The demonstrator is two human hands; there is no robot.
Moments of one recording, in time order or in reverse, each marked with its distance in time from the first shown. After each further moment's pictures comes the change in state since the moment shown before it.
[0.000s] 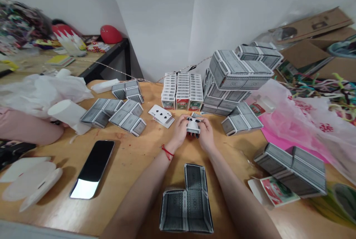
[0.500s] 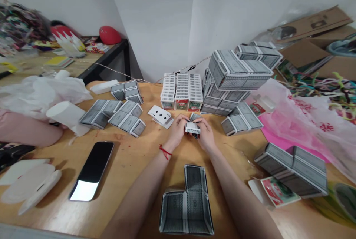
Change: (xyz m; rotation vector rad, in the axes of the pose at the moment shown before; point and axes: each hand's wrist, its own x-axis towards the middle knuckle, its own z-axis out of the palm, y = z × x) left_hand 0.004 0.003 -0.009 0.058 0.010 0.081; right_hand 0.000 -0.003 0.002 0.105 -0.098 0.130
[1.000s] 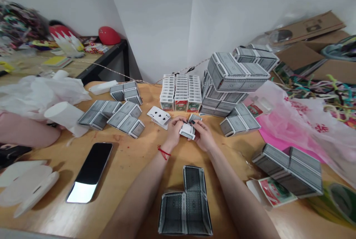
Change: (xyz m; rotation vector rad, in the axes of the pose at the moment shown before) left_hand -0.004 0.011 -0.004 -0.075 0.036 0.036; right_hand -0.007 -0.019 0.000 0.371 -0.185 0.252
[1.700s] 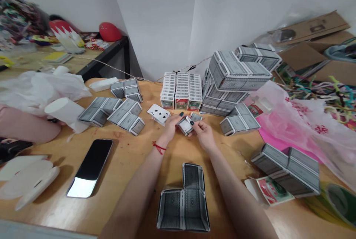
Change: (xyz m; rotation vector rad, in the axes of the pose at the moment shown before) left_hand 0.013 0.000 -0.019 0.061 -0.197 -0.041; right_hand 0.003 0.006 -0.007 -0.392 0.074 -0.197
